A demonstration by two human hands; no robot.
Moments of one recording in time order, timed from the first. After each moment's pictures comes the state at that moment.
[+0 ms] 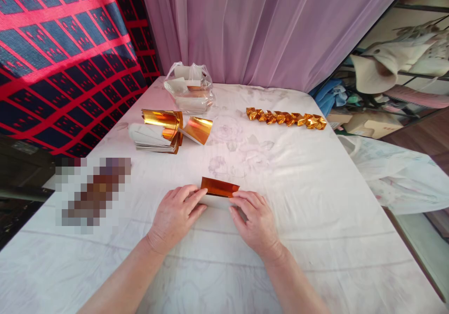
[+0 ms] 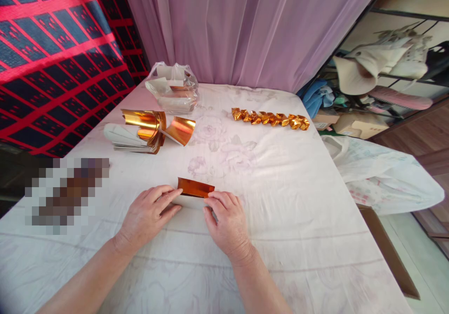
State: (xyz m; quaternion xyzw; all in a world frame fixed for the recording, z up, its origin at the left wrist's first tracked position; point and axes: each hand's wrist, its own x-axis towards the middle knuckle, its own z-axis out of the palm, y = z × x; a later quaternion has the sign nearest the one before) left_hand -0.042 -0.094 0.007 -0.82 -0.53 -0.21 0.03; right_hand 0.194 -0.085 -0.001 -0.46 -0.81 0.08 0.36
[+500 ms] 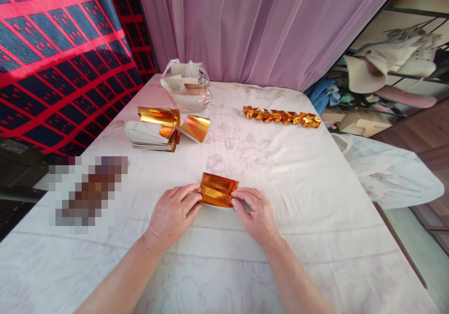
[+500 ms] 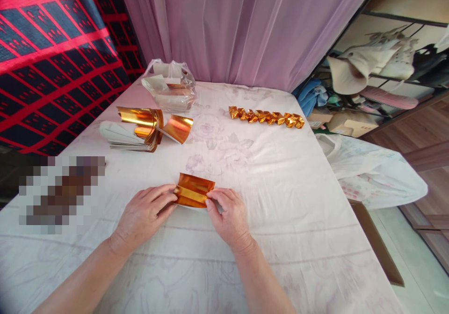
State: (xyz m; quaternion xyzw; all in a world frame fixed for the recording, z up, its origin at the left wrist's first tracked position) left_hand -0.042 -0.097 0.012 -0.83 -0.52 -0.20 -0.01; right_hand 0.202 -0.077 -0.006 -0.48 -0.77 0.14 0.40
